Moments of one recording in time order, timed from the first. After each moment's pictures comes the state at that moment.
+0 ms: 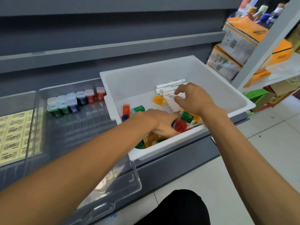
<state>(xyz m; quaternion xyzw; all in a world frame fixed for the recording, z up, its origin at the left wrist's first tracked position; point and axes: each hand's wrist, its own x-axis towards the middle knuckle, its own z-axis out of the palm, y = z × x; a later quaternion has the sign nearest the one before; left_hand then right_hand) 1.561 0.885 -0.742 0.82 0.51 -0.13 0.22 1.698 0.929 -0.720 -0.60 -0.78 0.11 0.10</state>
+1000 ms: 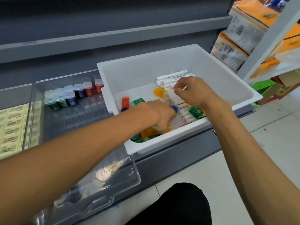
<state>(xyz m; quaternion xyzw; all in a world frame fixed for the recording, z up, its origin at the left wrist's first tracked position) 1.565 0.883 -0.734 0.83 0.50 -0.19 0.14 1.700 0.934 -0.725 -0.58 -0.78 0.19 0.13</state>
